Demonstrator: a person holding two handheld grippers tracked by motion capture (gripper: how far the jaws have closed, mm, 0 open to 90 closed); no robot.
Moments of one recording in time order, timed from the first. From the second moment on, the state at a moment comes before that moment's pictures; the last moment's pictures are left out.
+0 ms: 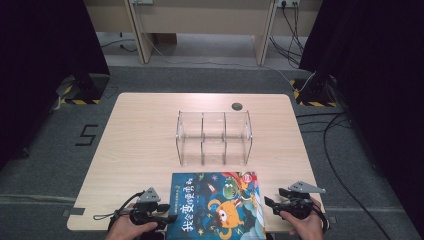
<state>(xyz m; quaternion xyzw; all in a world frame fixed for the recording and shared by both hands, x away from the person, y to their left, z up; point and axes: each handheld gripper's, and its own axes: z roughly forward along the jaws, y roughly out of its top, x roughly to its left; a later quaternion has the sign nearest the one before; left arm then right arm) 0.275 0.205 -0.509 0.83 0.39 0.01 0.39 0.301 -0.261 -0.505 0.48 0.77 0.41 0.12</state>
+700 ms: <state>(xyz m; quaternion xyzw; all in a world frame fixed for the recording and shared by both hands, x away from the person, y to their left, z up) 0.279 0.169 -0.510 0.84 0.36 0.00 0.39 0.304 -0.258 -0.508 0.49 0.76 0.41 0.09</state>
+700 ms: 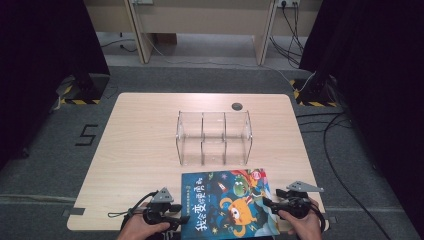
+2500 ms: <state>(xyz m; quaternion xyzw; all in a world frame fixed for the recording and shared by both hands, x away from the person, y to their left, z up) 0.282 0.149 -0.512 0.85 0.34 0.00 0.41 0.295 -0.280 -0.517 0.54 0.69 0.48 -0.02</state>
